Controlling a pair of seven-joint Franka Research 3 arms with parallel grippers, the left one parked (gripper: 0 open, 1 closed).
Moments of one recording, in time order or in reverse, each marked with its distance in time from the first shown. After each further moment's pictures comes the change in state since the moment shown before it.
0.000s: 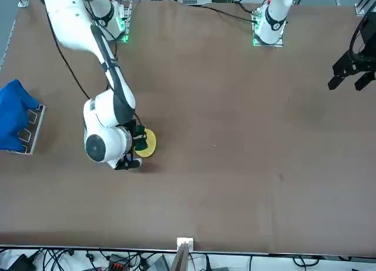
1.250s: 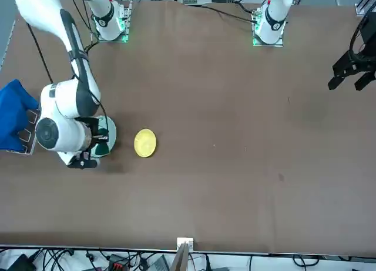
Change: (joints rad) arm -0.191 -0.209 -0.035 -0.366 -0.186 0.258 -0.059
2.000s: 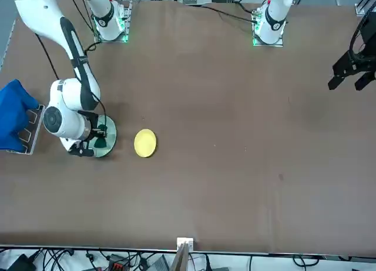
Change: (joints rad) arm -0.080 -0.046 0.004 -0.308 0.000 0.300 -0.027
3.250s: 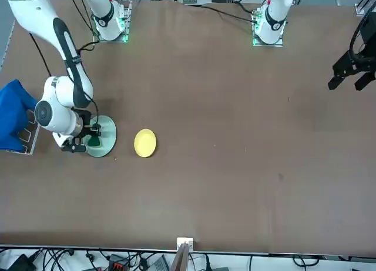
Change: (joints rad) arm -0.076 -0.014 0.002 -0.069 0.000 0.073 -0.098
